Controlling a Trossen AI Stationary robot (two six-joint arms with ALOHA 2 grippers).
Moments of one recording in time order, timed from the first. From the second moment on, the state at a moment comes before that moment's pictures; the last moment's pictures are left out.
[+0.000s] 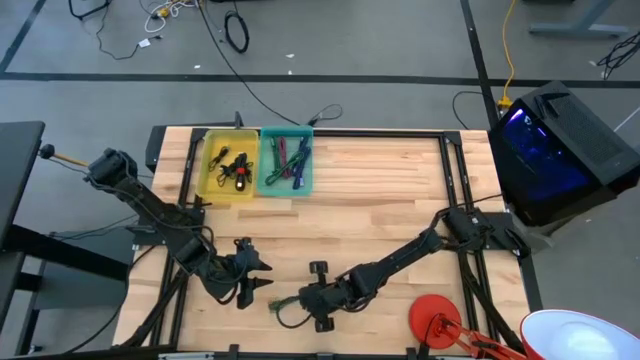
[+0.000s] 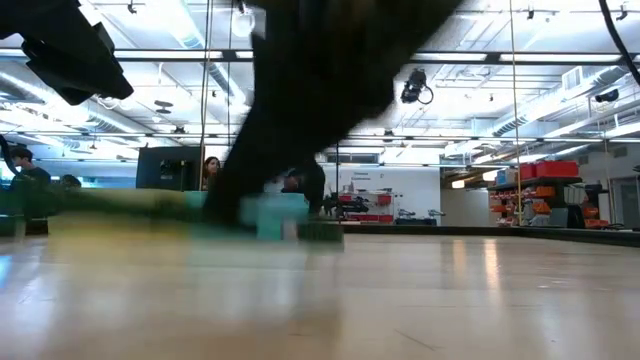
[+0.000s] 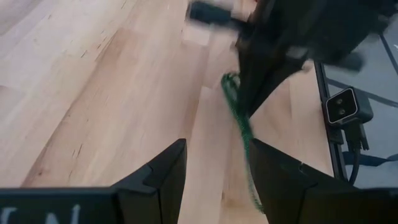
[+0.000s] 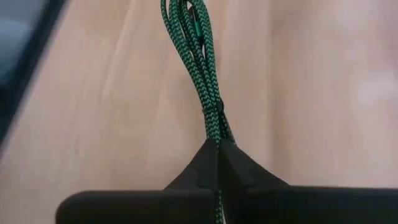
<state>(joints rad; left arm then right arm) -0.75 1.29 0.68 -0.13 -0.56 -0.82 0.48 2.23 1.62 -0.31 0.24 0.24</state>
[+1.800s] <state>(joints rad) -0.56 1.29 0.68 0.82 -0.59 0.10 0.44 1.84 1.62 -0.17 0.62 0.04</state>
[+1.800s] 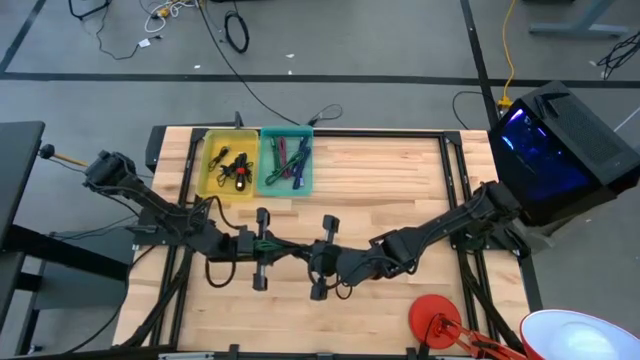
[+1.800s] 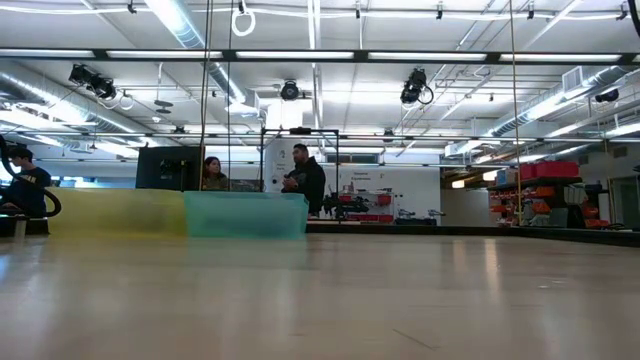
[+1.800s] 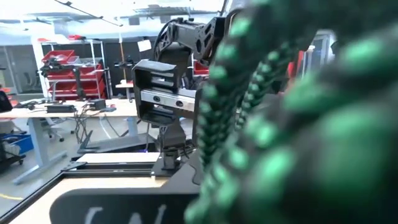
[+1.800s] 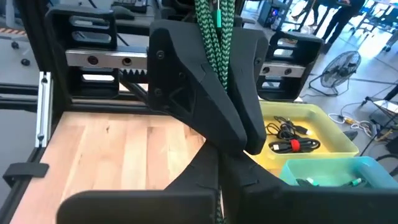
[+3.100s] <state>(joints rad) 0.22 1.26 0.68 0.34 -0.35 -0.19 0.63 1.83 1.21 -0.01 0.53 0.52</state>
